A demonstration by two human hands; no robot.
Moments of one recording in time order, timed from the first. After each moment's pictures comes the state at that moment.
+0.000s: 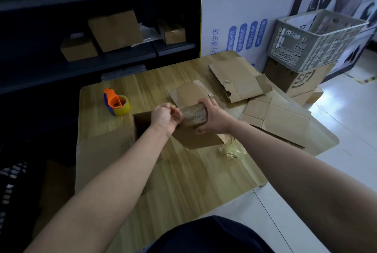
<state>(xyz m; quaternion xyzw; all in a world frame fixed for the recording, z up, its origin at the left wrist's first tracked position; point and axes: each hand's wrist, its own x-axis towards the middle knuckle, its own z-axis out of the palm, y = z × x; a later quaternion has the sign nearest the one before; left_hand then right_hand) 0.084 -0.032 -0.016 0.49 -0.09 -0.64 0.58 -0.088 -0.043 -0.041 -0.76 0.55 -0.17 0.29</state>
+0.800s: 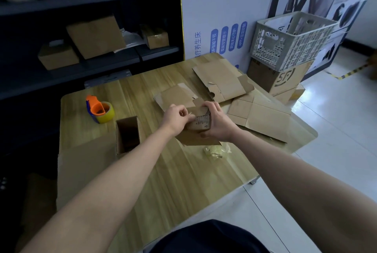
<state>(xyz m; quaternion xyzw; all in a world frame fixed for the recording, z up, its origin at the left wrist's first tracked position) 0.032 -0.037 -0.034 0.62 -0.67 -0.32 0.26 -0.143 -0.017 -0.049 -0.76 0.57 -0.22 0.24</state>
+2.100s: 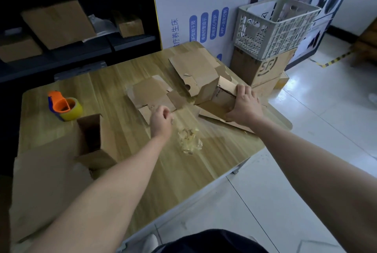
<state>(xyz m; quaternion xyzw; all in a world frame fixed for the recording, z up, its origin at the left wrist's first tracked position) -0.048 -0.046 -0.105 0.65 -0.60 -0.25 0.39 -0.295 -0.023 -0.039 -0.63 0.76 -0.13 0.06</state>
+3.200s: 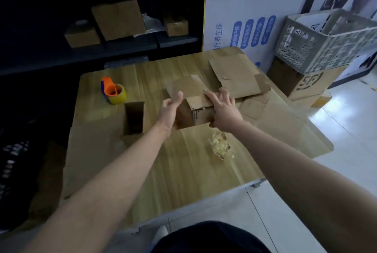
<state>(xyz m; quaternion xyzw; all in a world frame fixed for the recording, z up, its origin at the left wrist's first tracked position) 0.040 -0.017 -0.046 0.60 -0.35 -0.56 0.45 -0.145 -0.030 -0.032 -0.76 0.63 -0.07 0.13</state>
